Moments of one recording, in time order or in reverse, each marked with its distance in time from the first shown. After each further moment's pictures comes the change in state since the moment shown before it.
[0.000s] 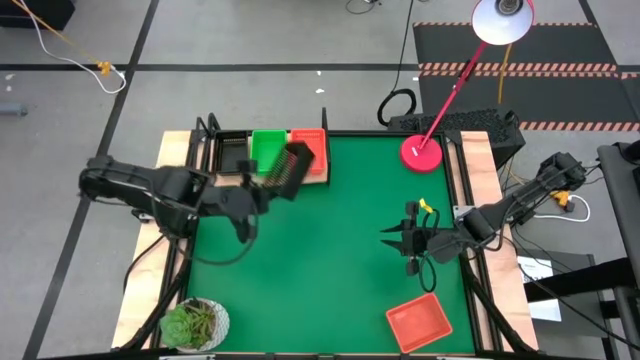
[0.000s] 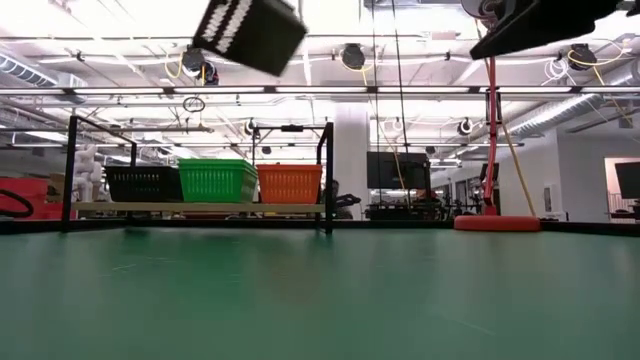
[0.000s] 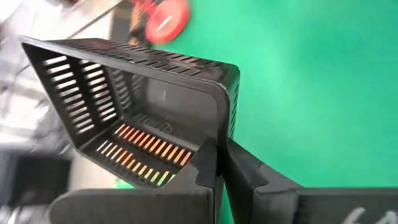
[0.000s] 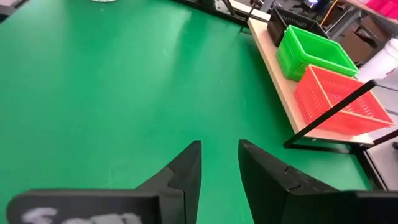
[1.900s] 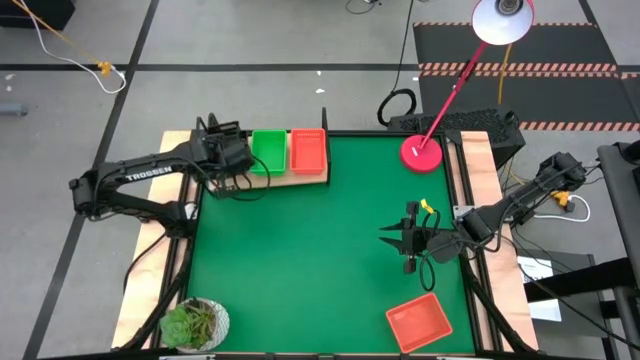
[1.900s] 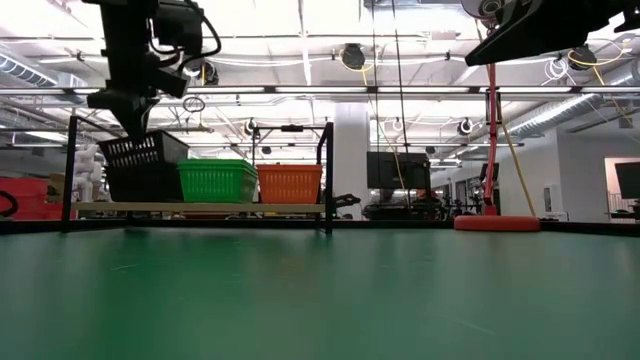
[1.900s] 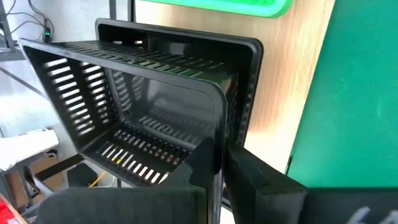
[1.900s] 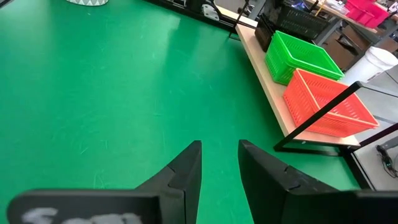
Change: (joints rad) left arm 0.669 -0.073 -0.409 -0.230 0.019 0.091; right arm -0.001 -0.004 -0.059 0.097 0.051 -0.031
